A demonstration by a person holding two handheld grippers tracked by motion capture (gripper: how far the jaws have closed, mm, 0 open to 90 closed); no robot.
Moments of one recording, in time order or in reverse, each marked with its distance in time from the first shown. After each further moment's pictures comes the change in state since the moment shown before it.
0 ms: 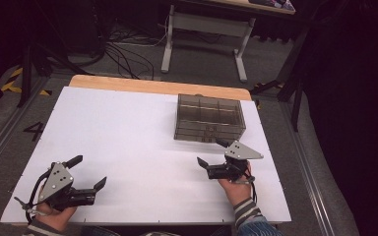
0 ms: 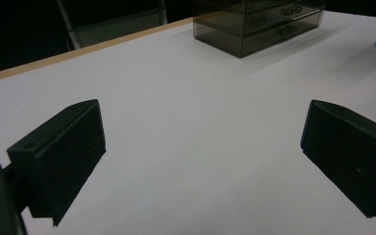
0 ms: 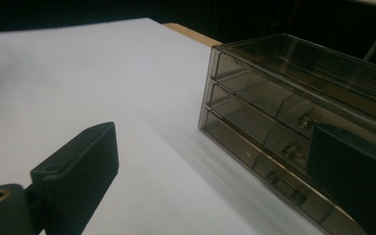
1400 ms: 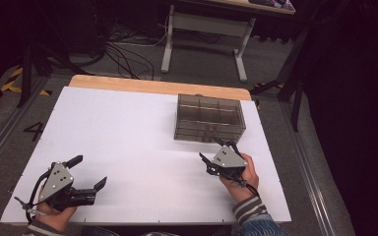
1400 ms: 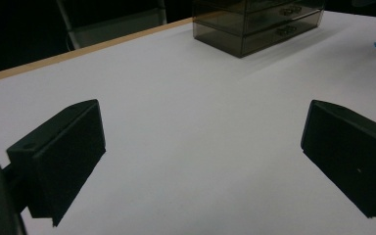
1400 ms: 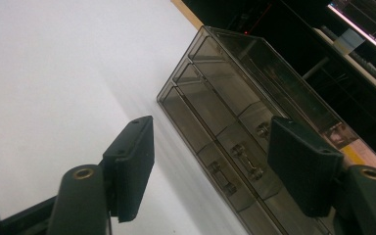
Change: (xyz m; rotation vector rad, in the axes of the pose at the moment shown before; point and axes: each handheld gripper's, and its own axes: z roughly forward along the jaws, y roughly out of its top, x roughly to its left) left arm 0.000 0.000 0.000 0.001 0.003 0.003; right arm 0.018 0.013 0.001 0.142 -0.183 -0.388
